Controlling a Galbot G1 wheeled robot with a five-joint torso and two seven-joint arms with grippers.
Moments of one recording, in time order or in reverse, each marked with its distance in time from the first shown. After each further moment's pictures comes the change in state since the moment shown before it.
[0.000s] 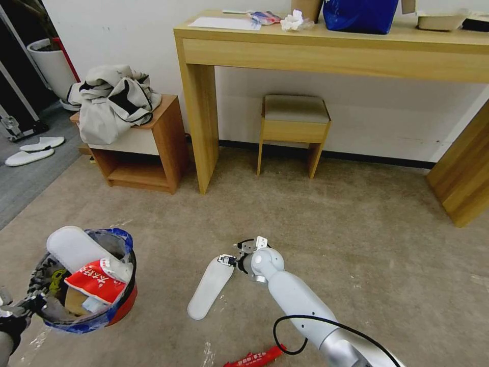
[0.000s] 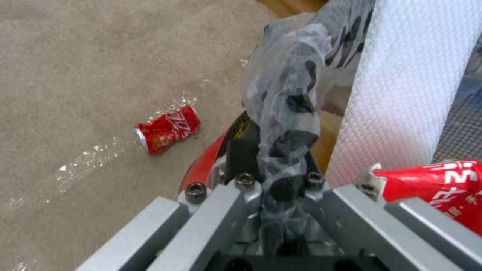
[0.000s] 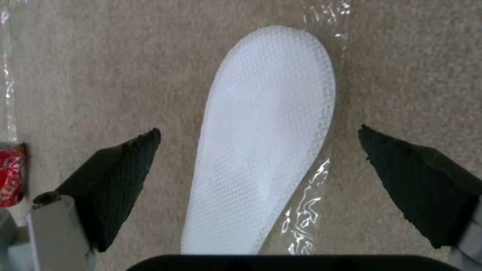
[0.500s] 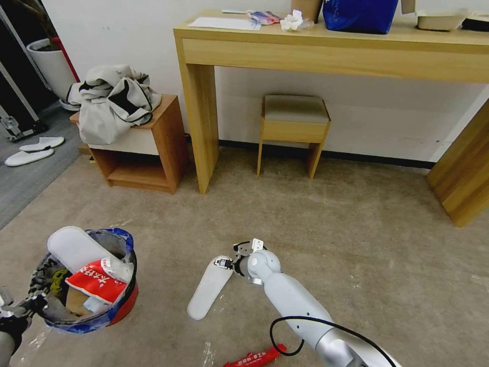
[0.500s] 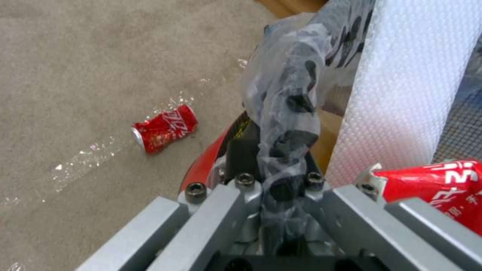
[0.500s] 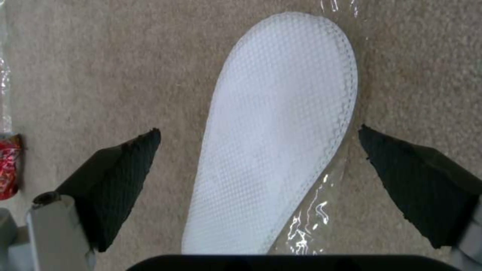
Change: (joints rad) left arm 0.001 -0.006 0.004 -0.006 0.001 -0.001 0.001; right arm 0.015 0.027 -0.008 -0.056 -0.039 0.008 -0.039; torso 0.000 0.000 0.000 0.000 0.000
